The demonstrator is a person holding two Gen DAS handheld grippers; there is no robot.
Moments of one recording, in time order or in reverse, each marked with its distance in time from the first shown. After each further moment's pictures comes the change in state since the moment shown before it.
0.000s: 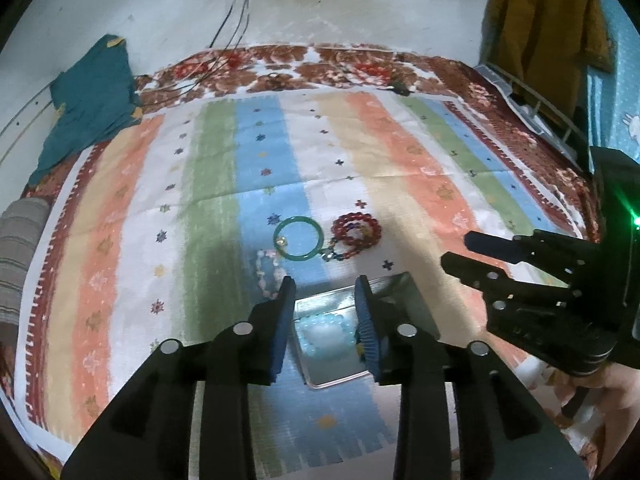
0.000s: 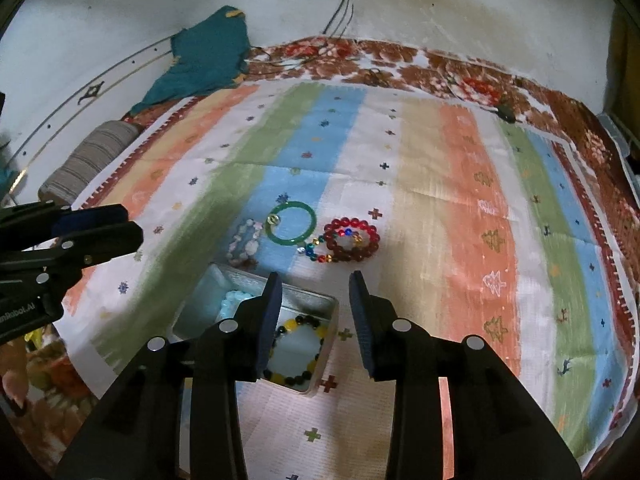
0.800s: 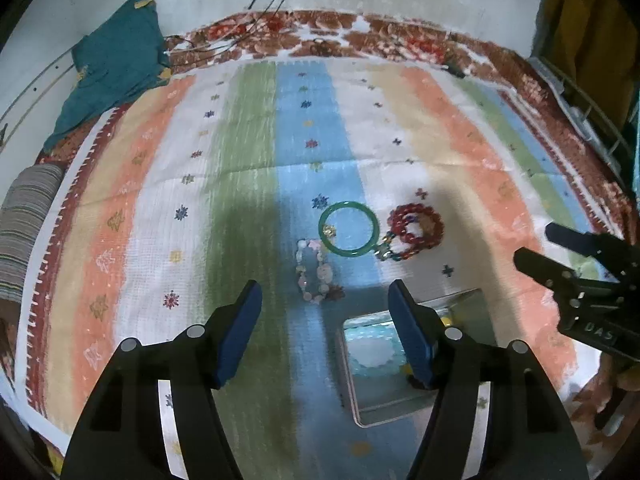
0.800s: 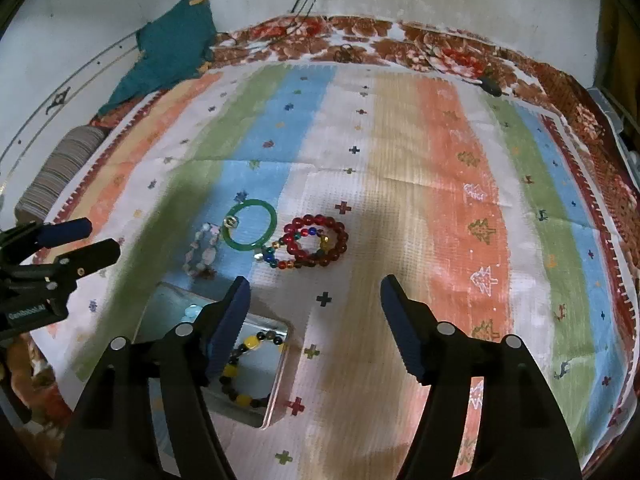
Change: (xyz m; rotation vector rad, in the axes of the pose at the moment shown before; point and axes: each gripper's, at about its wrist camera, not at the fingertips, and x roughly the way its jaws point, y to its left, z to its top) left arm 0.062 0.037 0.015 -0.082 0.110 0.110; right arm 0.044 -0.031 0.022 0.056 0.078 -0.056
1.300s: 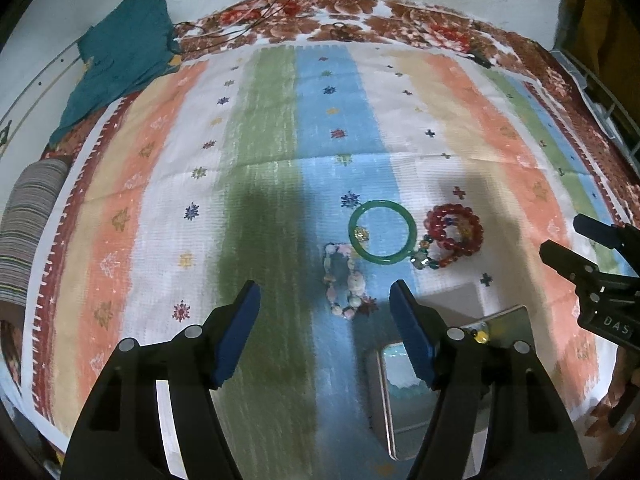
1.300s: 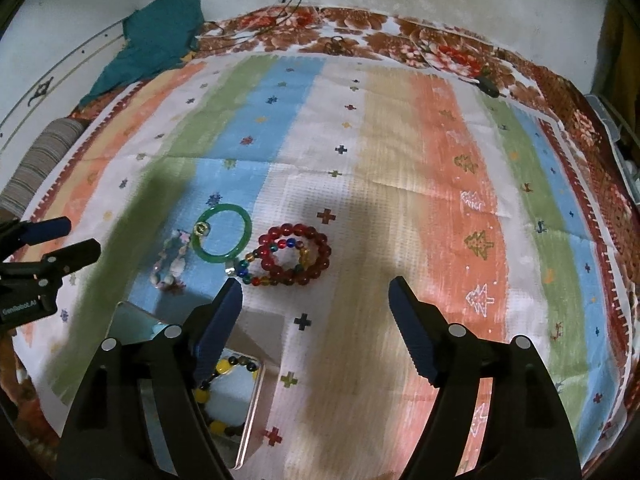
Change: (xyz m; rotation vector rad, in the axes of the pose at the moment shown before) left arm 0.033 0.018 0.014 -0.016 0.046 0.057; right arm 0.031 -0.005 0.015 -0.018 0.022 -0.060
